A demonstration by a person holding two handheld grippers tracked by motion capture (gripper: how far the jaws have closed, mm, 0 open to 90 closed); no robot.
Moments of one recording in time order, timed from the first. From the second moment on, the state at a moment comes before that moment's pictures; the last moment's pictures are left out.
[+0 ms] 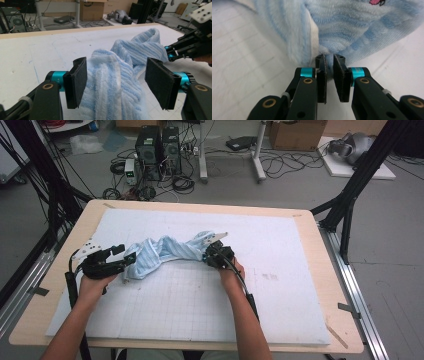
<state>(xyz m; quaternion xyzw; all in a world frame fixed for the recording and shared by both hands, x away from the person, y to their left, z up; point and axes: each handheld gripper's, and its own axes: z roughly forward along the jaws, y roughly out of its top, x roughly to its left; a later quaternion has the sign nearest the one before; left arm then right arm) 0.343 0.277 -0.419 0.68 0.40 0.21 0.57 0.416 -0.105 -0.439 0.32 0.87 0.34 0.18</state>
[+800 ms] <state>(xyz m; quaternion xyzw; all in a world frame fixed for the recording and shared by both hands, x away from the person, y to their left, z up) 0.347 0.272 -0.422 0.68 0.41 0.22 0.56 0.291 -0.207 -0.424 0.28 0.88 0.34 0.16</state>
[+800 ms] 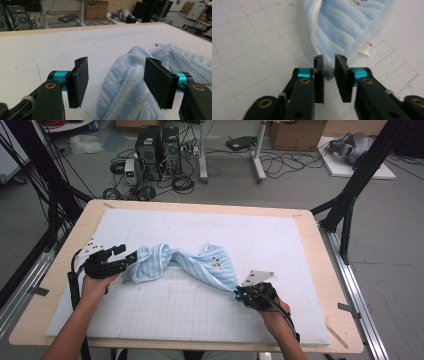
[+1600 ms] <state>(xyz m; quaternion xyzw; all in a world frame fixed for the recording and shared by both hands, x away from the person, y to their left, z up) 0.347 0.269 -0.423 0.68 0.42 0.21 0.56 0.382 -0.131 -0.435 0.33 0.87 0.33 0.14</state>
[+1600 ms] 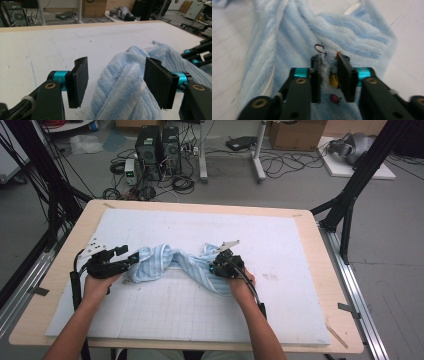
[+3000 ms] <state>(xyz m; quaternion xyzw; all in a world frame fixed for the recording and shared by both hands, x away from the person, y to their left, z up) 0.346 0.262 -0.423 0.70 0.39 0.21 0.57 0.355 -0.168 -0.426 0.31 0.88 0.29 0.23</state>
